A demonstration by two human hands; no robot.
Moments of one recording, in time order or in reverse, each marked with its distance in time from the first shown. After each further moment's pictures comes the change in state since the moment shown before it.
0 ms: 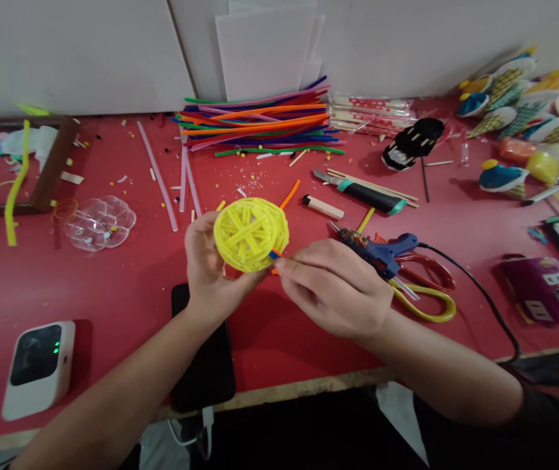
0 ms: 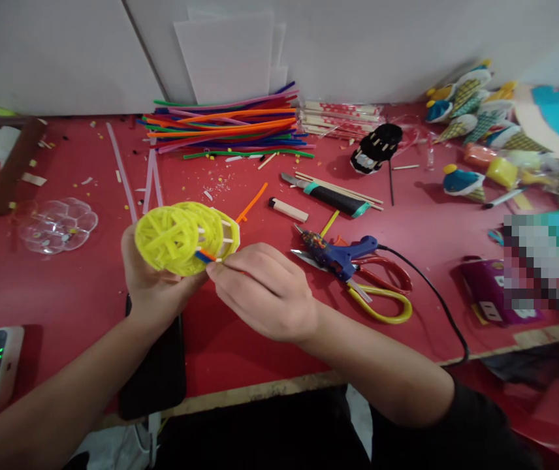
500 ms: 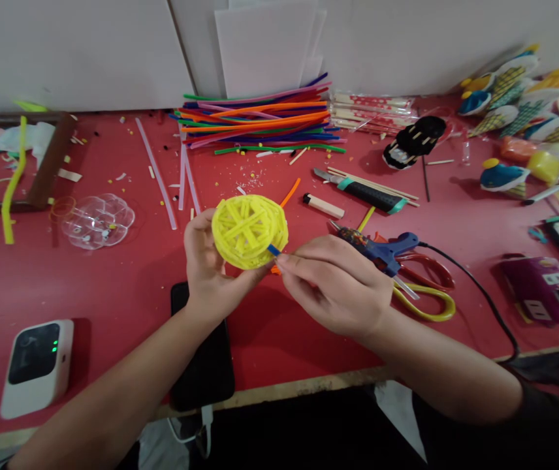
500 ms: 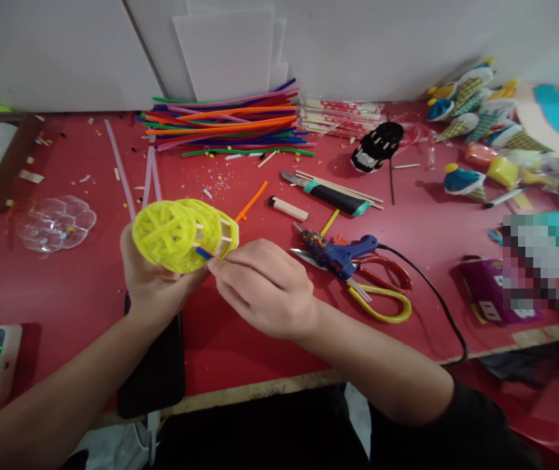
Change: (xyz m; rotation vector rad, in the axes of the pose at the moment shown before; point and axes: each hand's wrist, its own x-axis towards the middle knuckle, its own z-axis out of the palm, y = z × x) left_hand 0.000 -0.004 0.001 -0.066 -0.015 -0.024; right_hand 0.000 -0.001 0.000 0.031 0.004 0.065
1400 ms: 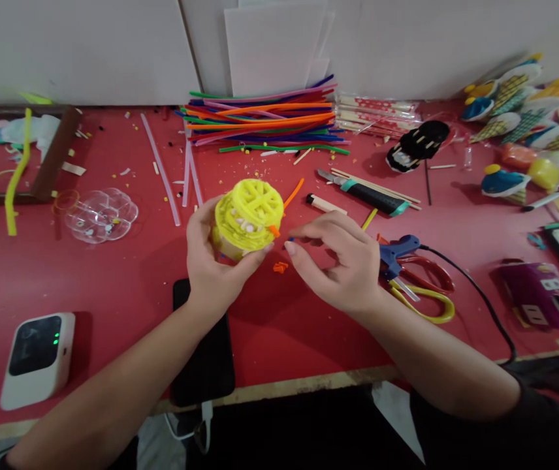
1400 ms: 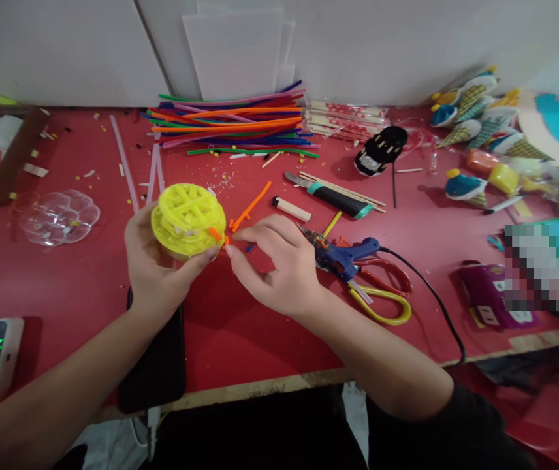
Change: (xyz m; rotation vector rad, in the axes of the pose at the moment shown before) left_hand 0.000 -0.006 0.000 0.176 0.100 -0.006; right_hand -0.001 0.021 0.009 0.049 0.018 0.253
